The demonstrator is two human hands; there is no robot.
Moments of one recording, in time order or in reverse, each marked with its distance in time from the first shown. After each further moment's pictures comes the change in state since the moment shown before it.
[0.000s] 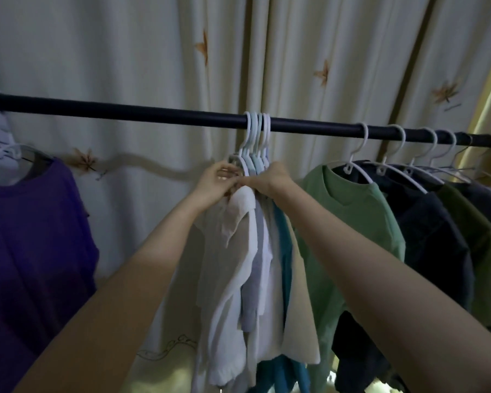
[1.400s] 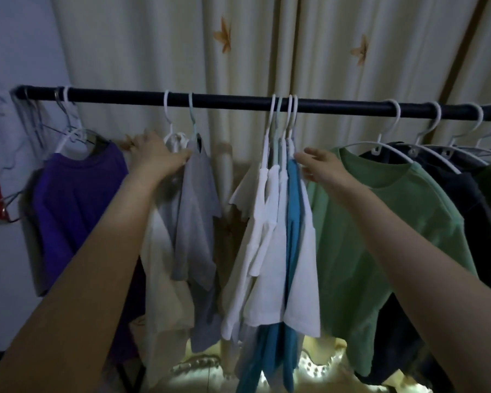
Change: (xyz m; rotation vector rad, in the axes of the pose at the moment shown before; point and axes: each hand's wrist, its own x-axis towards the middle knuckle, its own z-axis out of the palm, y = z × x) left_hand -0.088 0.056 -0.094 0.738 0.492 -0.225; right_hand -0.021 0.056 -0.057 0.233 -0.158 -0.178
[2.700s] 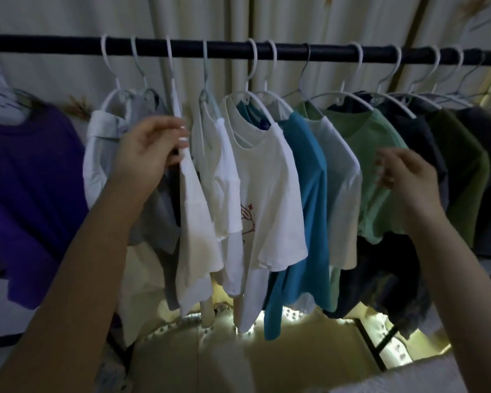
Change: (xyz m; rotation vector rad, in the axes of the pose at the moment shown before) left_hand -0.117 0.021 0.025 -0.757 -0.162 0.222; right_hand -0.132 0.066 -0.106 0.123 0.586 -0.061
